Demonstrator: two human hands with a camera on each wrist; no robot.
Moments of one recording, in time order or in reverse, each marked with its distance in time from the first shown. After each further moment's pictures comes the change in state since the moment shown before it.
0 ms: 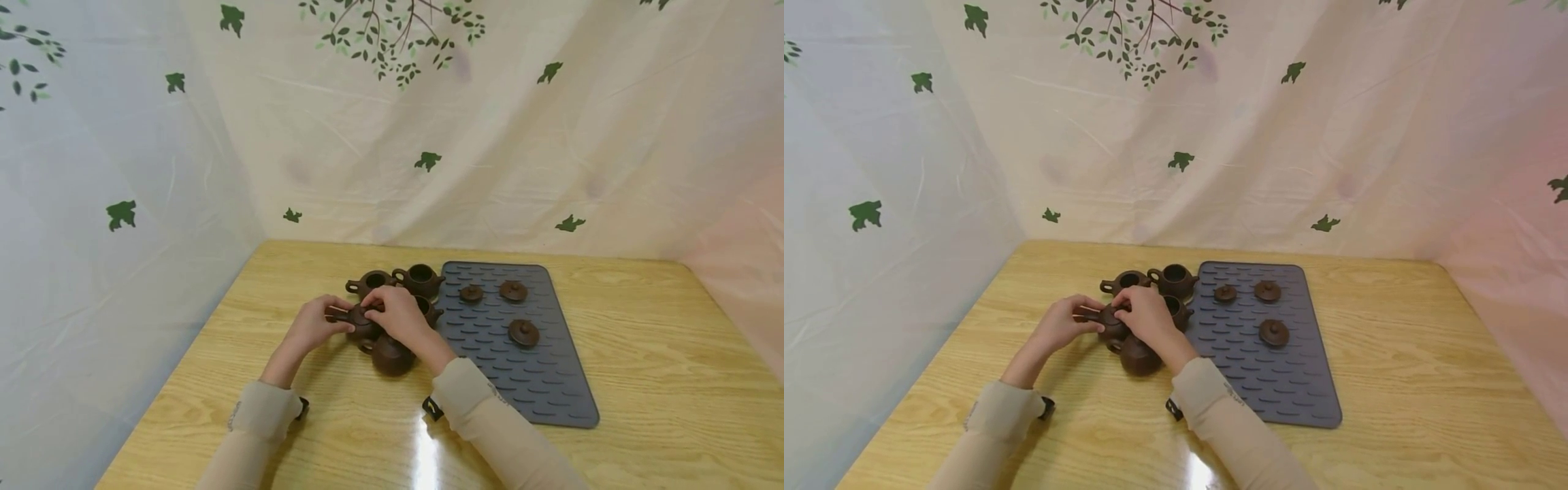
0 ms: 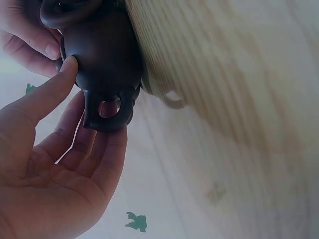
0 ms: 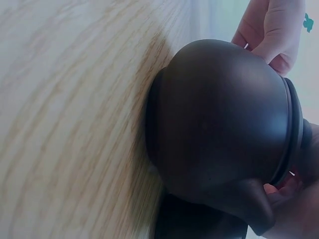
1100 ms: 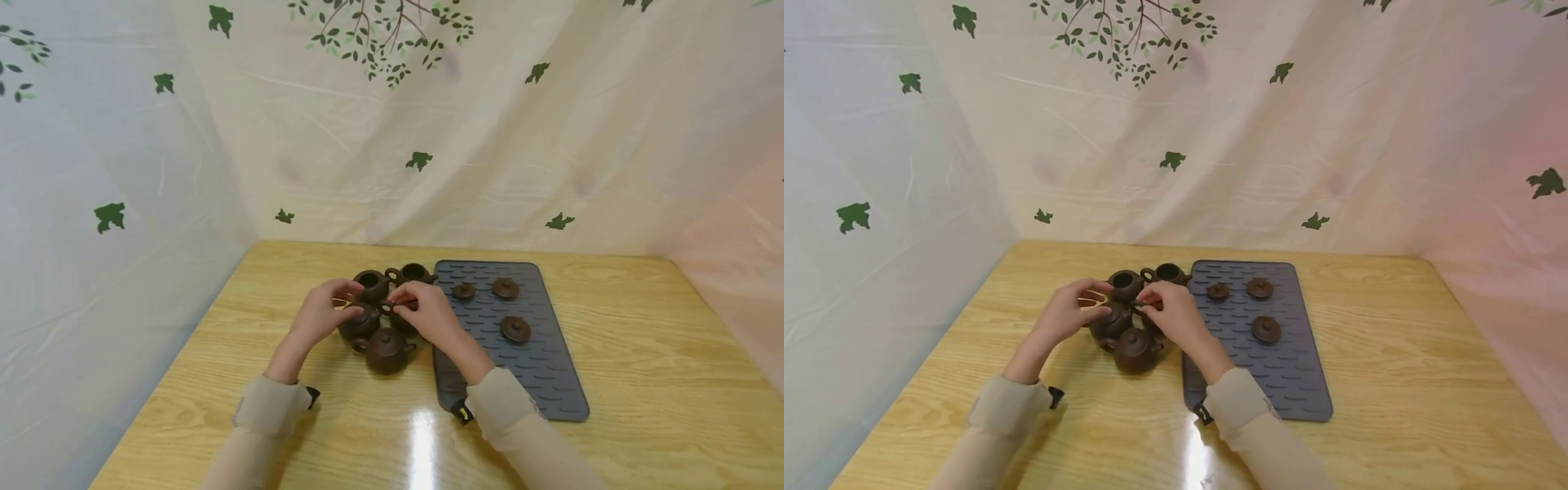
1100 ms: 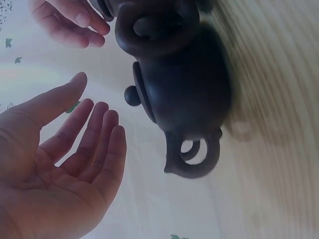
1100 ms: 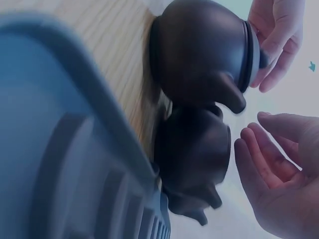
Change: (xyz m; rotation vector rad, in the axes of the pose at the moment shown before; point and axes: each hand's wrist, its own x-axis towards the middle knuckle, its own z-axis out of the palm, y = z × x) left_hand 0.002 0.044 0.000 -0.039 0.010 0.189; right_hand -0.036 0.028 -0.042 0.140 0.136 -0.041
